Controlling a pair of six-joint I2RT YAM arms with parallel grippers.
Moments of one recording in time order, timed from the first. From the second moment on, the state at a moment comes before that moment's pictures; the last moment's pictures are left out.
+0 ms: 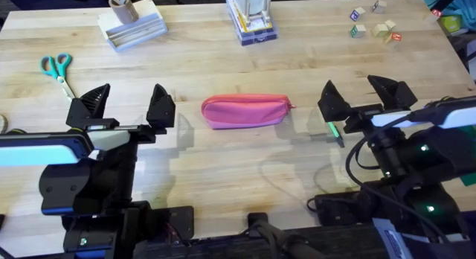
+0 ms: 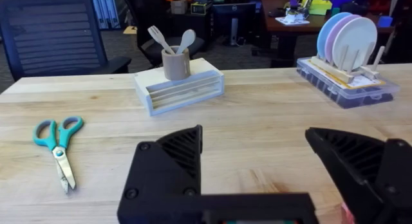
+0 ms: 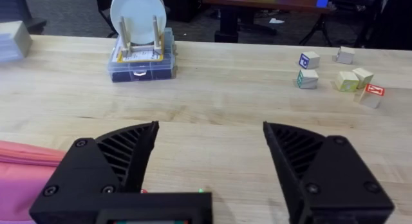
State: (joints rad) left arm 0.00 0.00 0.01 -0.02 0.01 -0.01; right arm 0.01 0.00 0.01 -0.10 -0.03 0.00
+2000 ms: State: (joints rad) left arm 0.00 0.66 0.86 -0.60 0.08 0.03; right arm 0.01 0.49 0.77 -0.67 -0.11 0.00
